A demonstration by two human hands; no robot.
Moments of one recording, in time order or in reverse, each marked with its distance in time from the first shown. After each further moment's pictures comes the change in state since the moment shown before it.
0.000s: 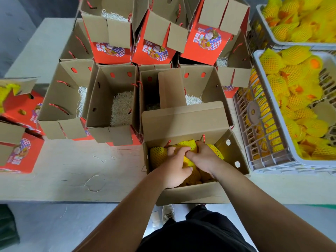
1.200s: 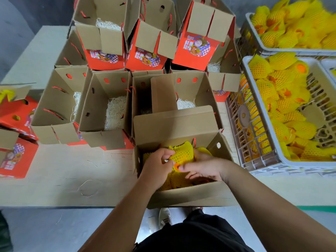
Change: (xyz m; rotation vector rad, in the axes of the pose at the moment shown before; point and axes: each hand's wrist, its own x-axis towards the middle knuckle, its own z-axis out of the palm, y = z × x) left_hand -0.001 -0.010 0.007 -0.332 0.377 -0.031; right_hand -0.012 0.015 -0.037 0.150 -0.505 0.048
